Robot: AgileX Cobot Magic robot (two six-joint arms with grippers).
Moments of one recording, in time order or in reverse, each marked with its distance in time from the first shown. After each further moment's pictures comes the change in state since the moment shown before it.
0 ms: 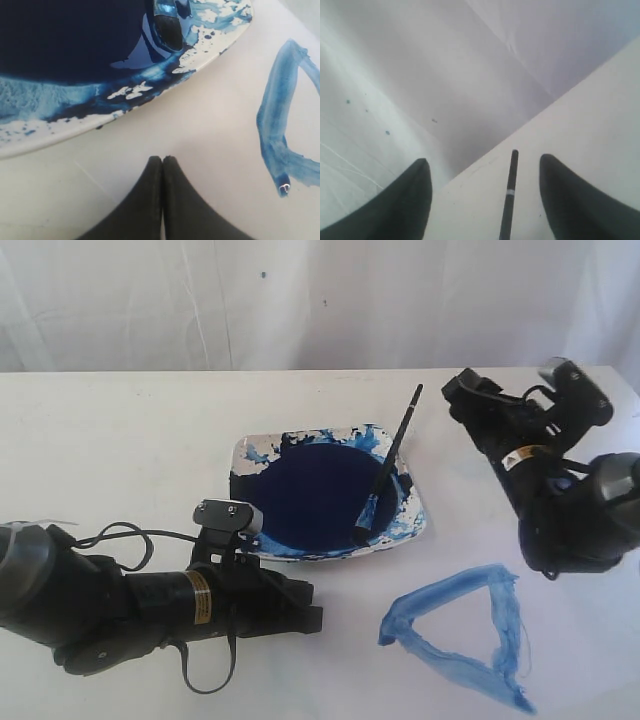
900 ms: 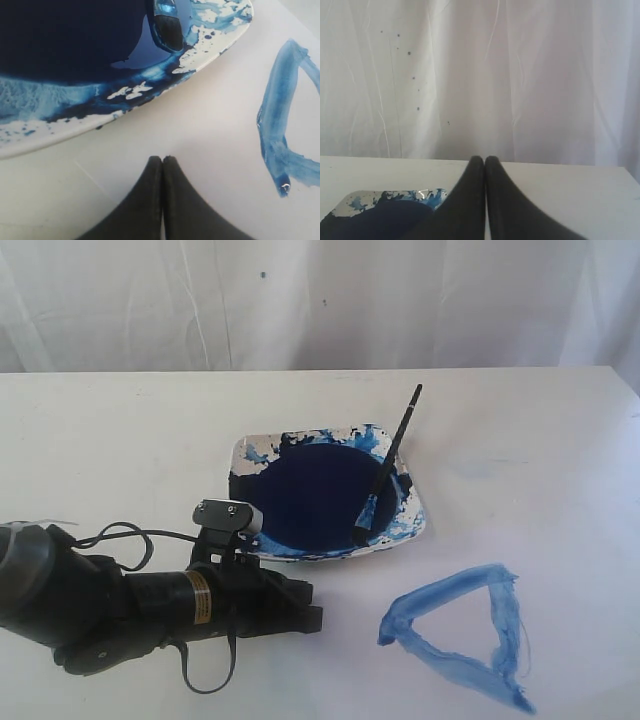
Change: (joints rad) left arm 0.000 0.000 0.000 0.000 0.000 0.000; right arm -0.001 -1.655 0.748 0.002 0.760 -0.829
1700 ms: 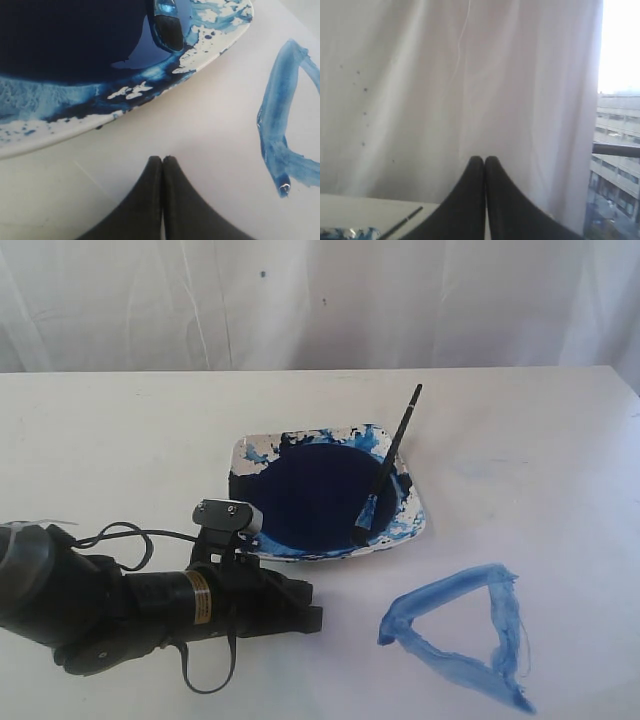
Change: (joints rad) left arm 0.000 0.000 0.000 -0.002 0.000 0.000; right arm -0.179 -0.350 0.010 0.000 0.160 -0.152
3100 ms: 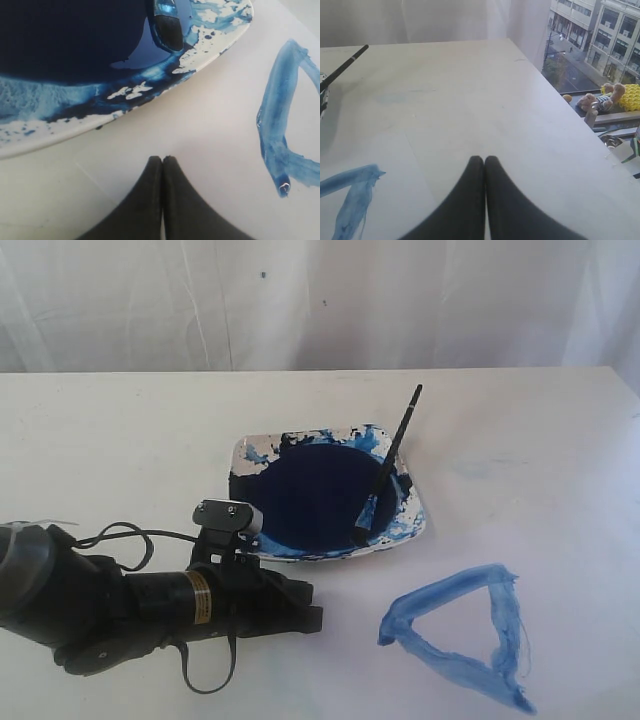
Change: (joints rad) left arm 0.000 0.000 0.000 -0.002 0.000 0.000; right arm -0.230 -0.005 0.025 -0.398 0.569 0.508
